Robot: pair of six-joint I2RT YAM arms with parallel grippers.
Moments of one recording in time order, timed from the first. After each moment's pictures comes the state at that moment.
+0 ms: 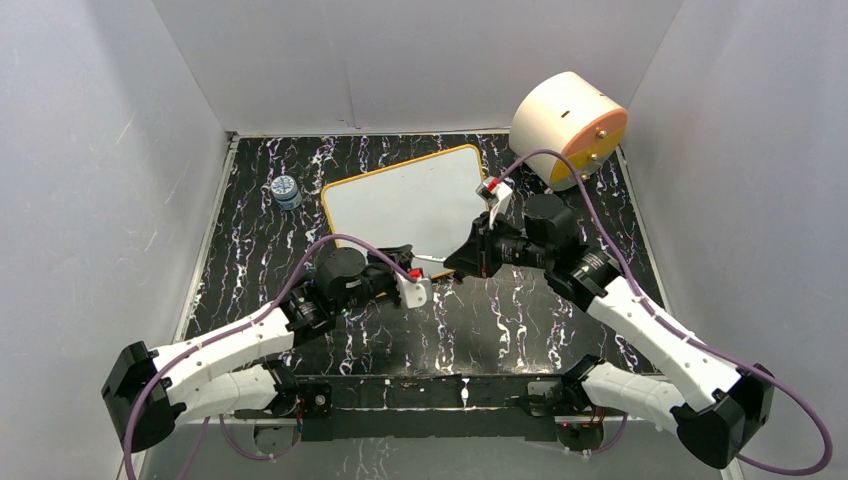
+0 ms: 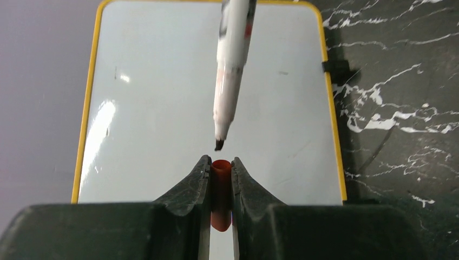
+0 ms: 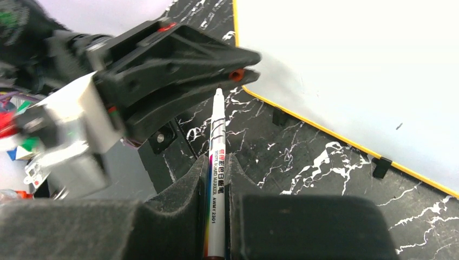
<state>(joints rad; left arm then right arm) -0.93 1.00 0.62 0.10 -0.01 0.92 0.70 0.99 0.94 -0.33 -0.50 0.37</state>
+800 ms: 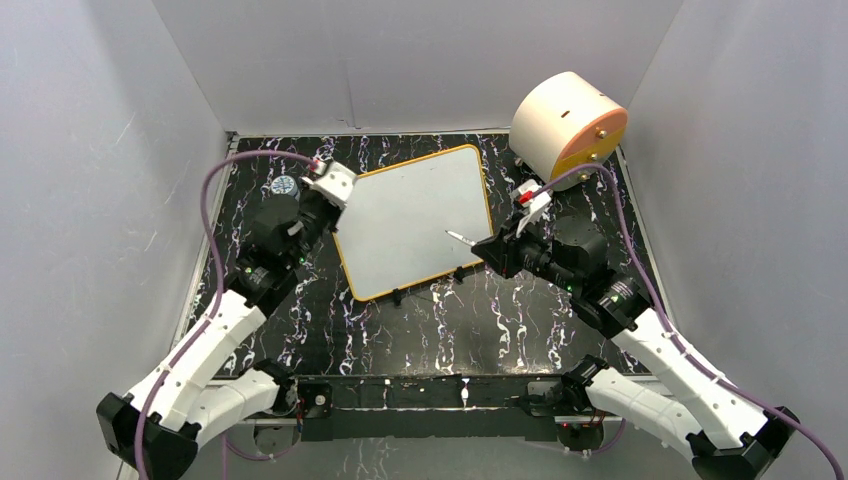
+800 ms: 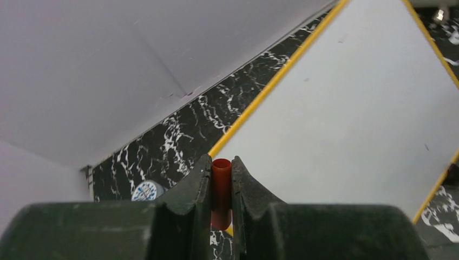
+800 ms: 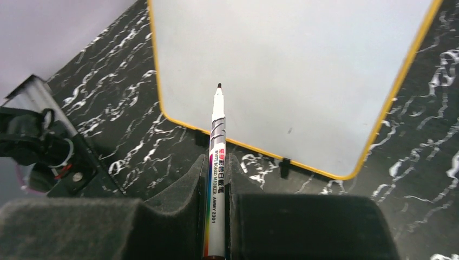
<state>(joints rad) -0.57 0.93 0.88 -0.06 -0.11 0.44 0.70 0.79 0.86 -0.33 -0.21 0.23</state>
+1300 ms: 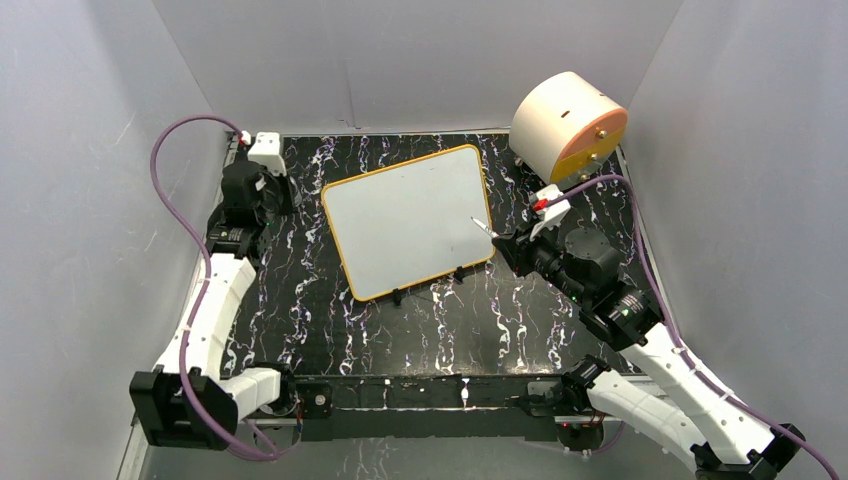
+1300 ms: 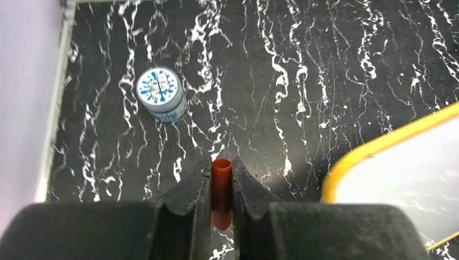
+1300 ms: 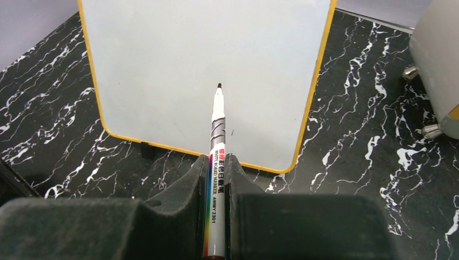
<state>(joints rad) -0.09 1.11 1.01 -0.27 -0.02 0.02 0.70 0.69 0.80 -0.33 0.02 0.13</state>
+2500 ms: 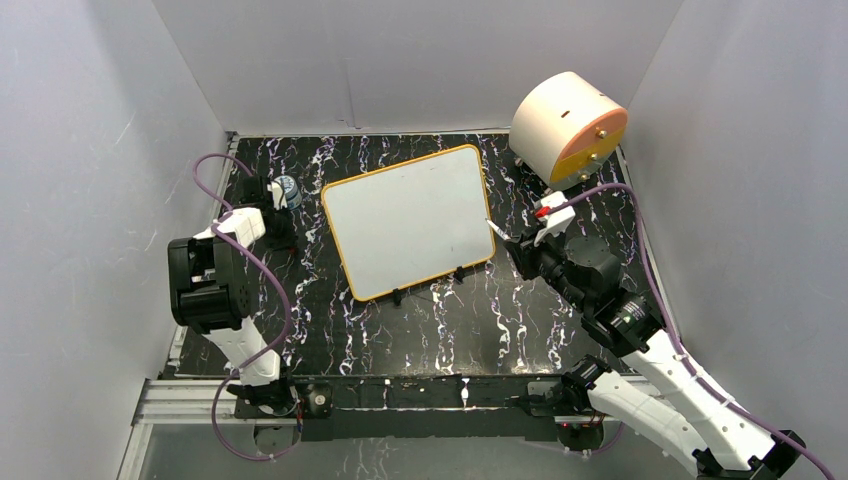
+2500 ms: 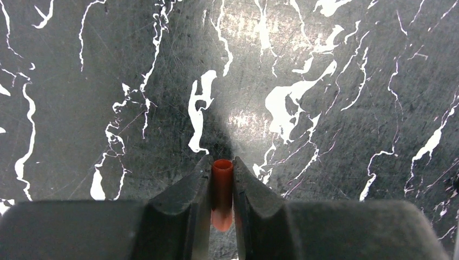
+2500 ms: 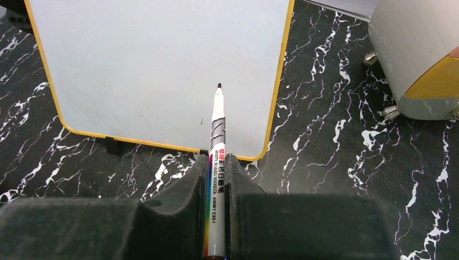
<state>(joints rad) 0.13 1.75 1.05 -0.40 0.09 -0.12 0.70 0.64 0.75 -0.35 0.13 0.07</state>
